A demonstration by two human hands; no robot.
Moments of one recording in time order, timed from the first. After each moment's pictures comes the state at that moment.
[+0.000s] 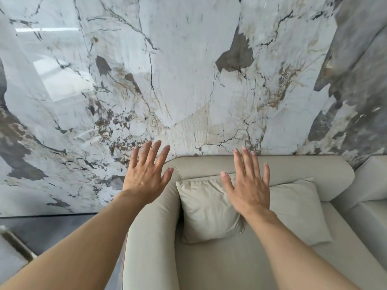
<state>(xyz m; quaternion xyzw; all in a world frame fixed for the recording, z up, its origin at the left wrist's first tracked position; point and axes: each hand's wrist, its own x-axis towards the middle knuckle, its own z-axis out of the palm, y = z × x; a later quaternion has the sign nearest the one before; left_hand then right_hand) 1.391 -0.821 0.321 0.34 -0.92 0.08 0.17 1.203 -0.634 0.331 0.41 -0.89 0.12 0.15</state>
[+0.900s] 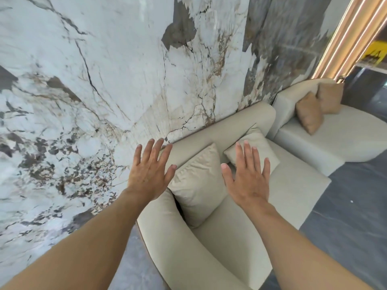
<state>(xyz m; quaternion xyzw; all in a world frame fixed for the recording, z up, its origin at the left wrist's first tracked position) 1.373 -0.956 0.300 0.05 -0.99 0.04 0.15 1.315 -0.708 0.305 0.11 -0.98 0.11 0.13</state>
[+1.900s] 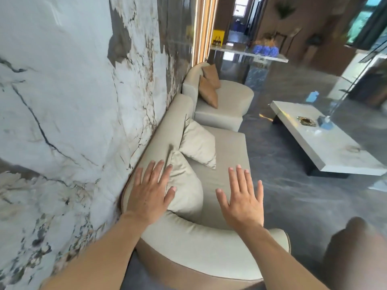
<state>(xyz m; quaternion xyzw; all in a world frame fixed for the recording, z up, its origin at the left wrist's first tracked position) 1.290 -1.132 0.288 -0.30 -0.94 -0.06 0.11 1.410 -0.918 0.288 -0.24 -0.96 0.03 0.11</state>
